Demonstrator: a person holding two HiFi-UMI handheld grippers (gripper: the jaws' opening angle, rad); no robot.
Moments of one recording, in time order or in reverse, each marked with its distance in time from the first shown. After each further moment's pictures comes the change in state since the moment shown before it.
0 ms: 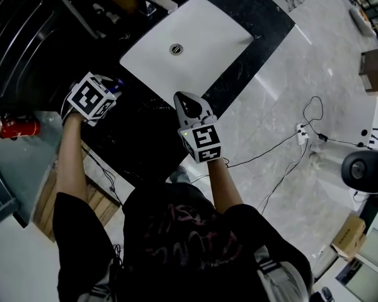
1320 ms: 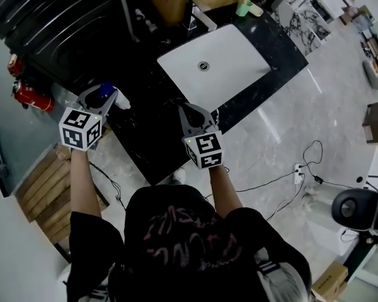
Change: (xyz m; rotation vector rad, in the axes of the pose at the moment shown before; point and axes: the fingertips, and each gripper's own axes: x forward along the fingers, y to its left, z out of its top) left arm -0.147 -0.024 -0.085 -0.407 -0.702 0.419; right arm -0.025 0.089 0.014 -0.122 -0.028 0.178
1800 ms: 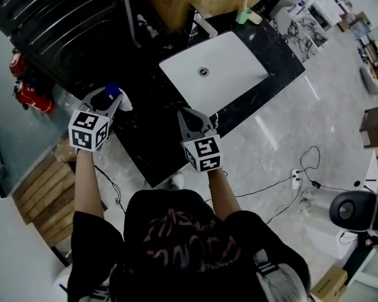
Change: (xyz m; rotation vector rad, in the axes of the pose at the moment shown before) left arm -0.002 0.000 -0.005 0.015 -0.014 0.053; right arm -0.004 0.011 0.002 -0.030 -0.001 0.009
